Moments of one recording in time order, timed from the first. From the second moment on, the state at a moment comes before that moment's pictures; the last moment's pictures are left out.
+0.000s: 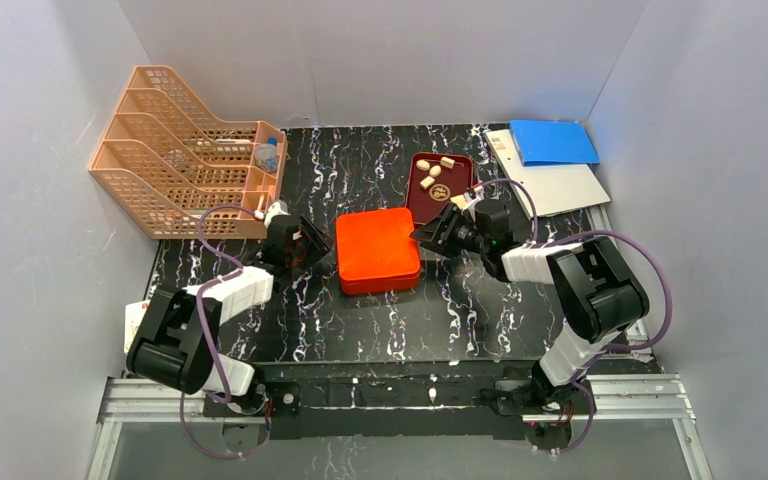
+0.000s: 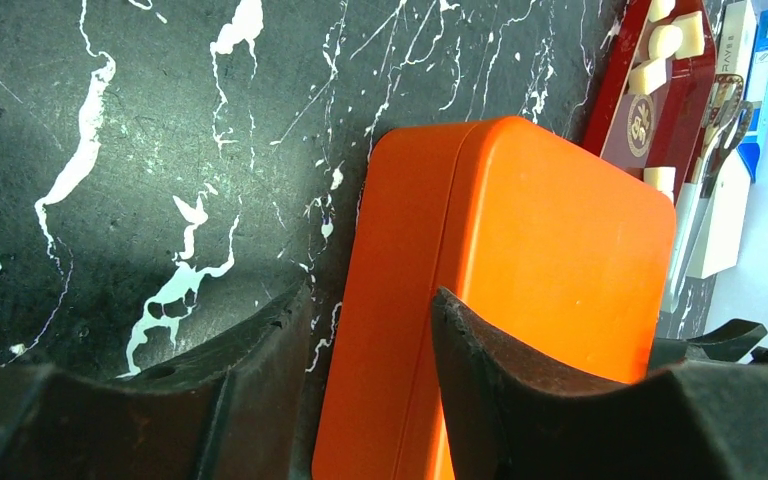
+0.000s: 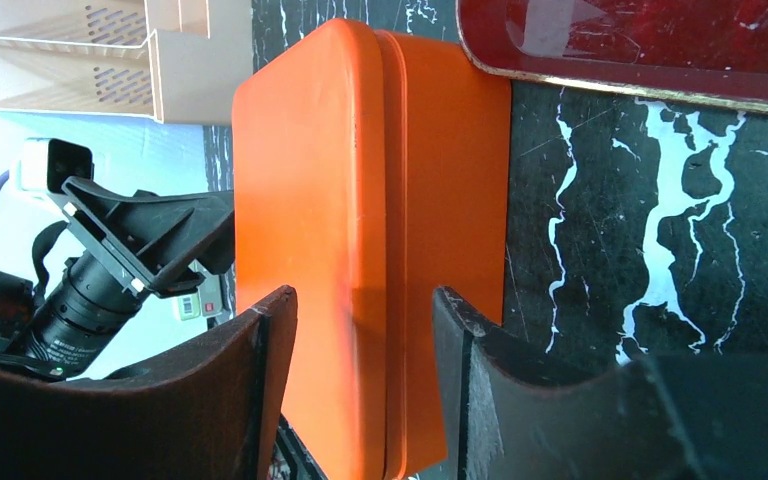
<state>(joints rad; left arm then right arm) -0.34 1.40 0.57 0.21 -0.03 -0.90 0.41 1.67 0.67 0.55 -0.46 0.97</state>
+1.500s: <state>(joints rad) -0.37 1.48 0.54 0.37 0.11 -0.94 0.42 1.78 0.77 0.45 -0.52 0.91</state>
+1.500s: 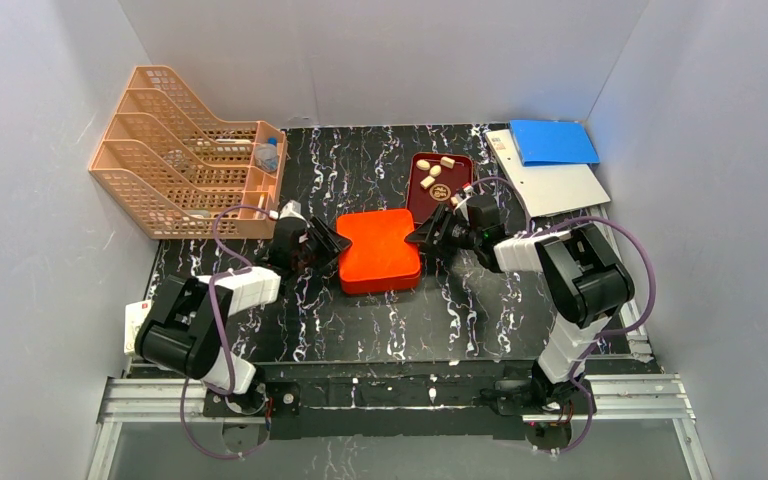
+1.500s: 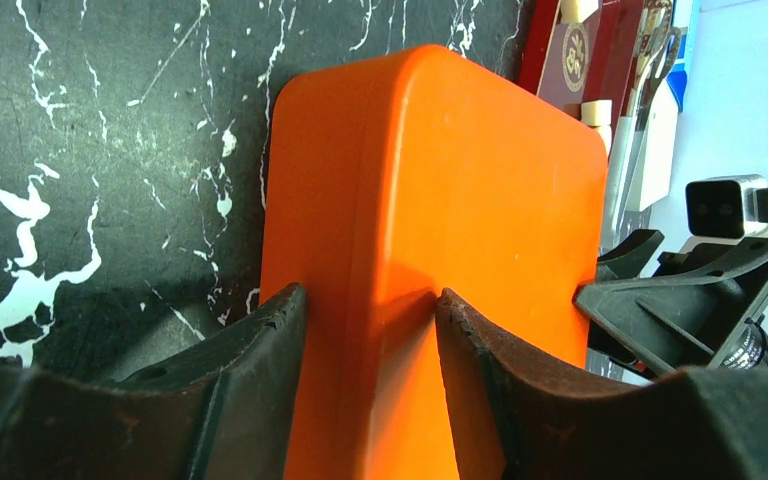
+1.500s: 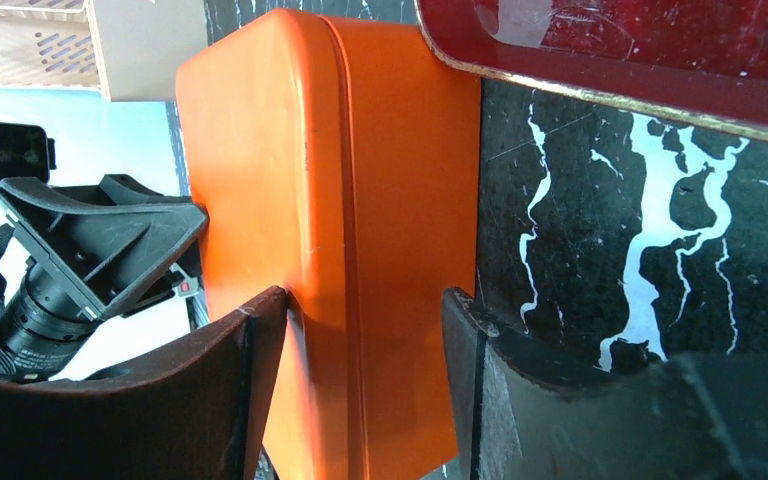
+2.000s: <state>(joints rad) -0.37 1.53 0.59 0.38 0.10 -0.93 0.42 1.80 0.77 0.48 -0.52 0.94</state>
